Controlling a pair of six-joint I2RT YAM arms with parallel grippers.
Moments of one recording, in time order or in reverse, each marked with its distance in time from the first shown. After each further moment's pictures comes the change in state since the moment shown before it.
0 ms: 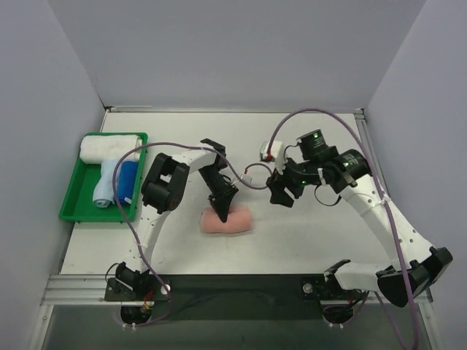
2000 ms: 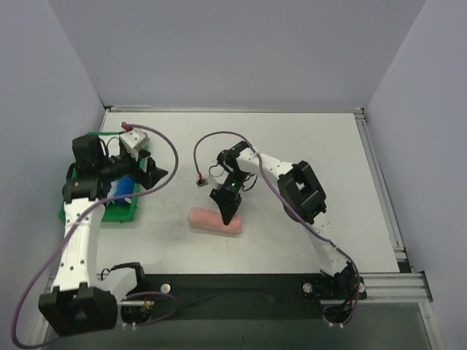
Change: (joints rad) left arm 0.703 -1.238 -0.690 0.837 -0.024 -0.301; right arm 0.301 1.041 0.394 -0.132 -0.294 -0.149
